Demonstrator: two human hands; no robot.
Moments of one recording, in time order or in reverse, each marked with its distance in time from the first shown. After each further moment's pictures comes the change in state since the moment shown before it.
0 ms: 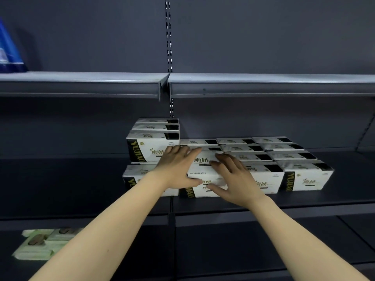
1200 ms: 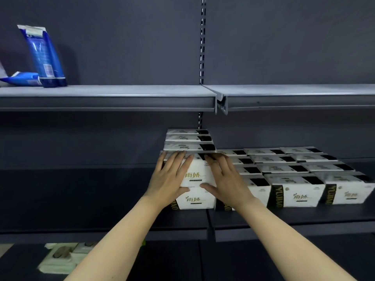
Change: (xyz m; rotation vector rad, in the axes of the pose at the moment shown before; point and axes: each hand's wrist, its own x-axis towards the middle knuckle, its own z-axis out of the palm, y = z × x) left_hand -0.066 -0.110 0.033 0.238 0.468 -0.004; right_hand 0.085 -0.097 0.044 0.001 0.230 -0.078
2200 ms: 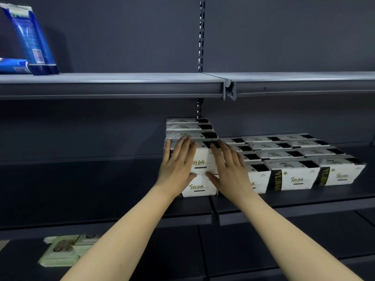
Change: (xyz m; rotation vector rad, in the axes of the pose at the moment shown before) left_hand 0.004 0.011 -0.013 -0.004 -0.188 -0.105; right_hand -0.012 -0.028 -0.001 -0.220 -0.003 0.217
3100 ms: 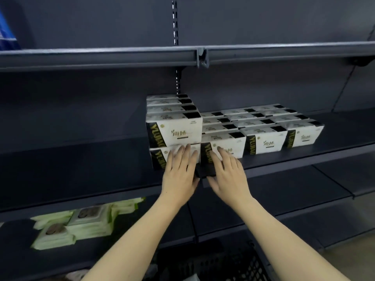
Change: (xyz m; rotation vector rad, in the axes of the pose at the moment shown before) left_hand -0.079 0.074 0.006 -0.201 0.063 0.067; right_hand -0.101 -0.015 -0.042 -0.080 -0.197 0.143
